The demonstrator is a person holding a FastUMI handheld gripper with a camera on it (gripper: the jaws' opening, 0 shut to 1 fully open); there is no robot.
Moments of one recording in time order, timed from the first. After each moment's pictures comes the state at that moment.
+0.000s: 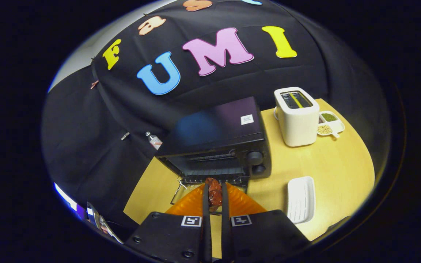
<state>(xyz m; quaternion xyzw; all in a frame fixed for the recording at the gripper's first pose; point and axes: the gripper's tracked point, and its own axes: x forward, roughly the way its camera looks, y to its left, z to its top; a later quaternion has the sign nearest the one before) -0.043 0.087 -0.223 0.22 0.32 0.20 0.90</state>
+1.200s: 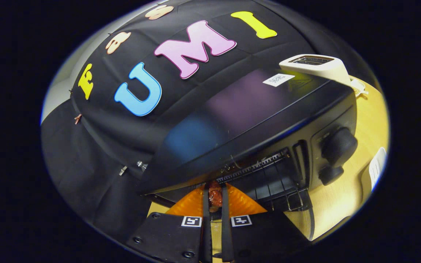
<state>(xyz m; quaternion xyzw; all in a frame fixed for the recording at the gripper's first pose) 0.078 0.189 -0.306 0.35 0.28 0.14 0.88</state>
